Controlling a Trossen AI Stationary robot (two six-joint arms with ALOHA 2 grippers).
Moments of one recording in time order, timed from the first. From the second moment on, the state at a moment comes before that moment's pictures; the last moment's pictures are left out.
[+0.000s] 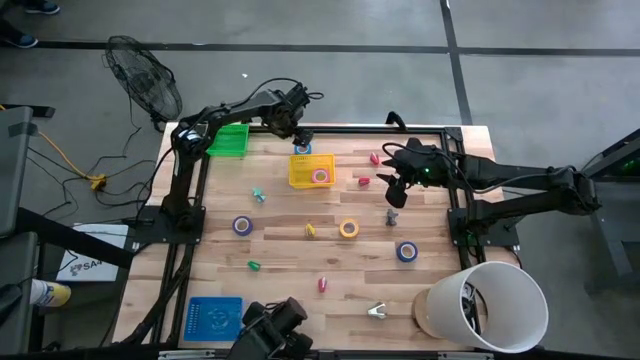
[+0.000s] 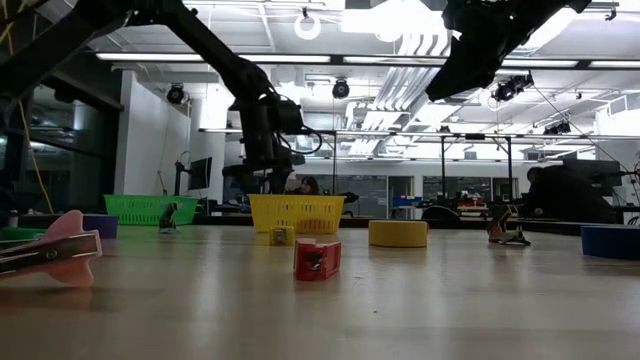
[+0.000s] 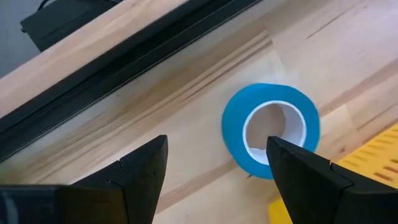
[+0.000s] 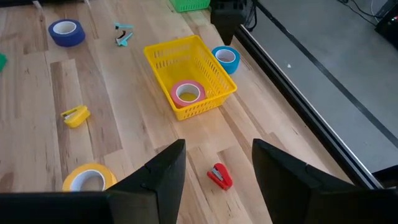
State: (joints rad) left arm 0.75 2.09 1.66 -0.86 0.02 -0.29; right arm -0.21 1.00 0.81 -0.43 0.23 0.07
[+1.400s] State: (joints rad) left arm 0.80 2.09 1.75 -0.98 0.05 -0.17; right arm -0.21 1.00 0.81 -0.43 0.23 0.07
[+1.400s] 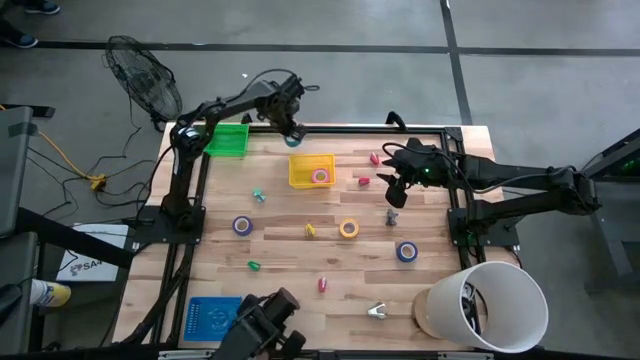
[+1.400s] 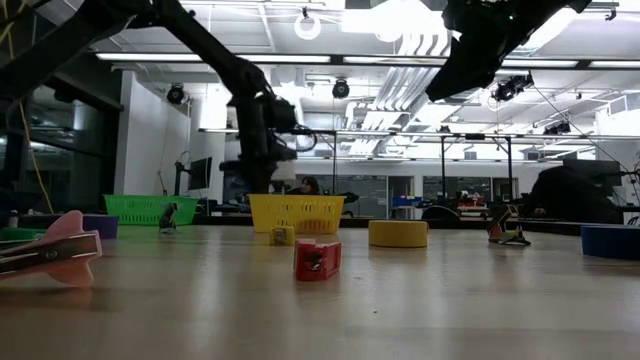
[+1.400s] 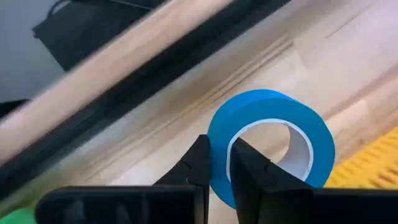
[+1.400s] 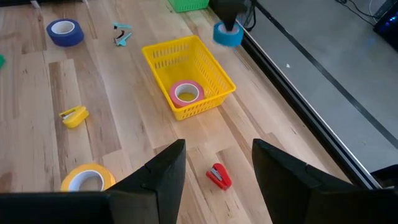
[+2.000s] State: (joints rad) left arm 0.55 2.09 1.90 -1.17 0.00 -0.02; right arm -0.21 1.00 0.81 -0.44 0.24 0.07
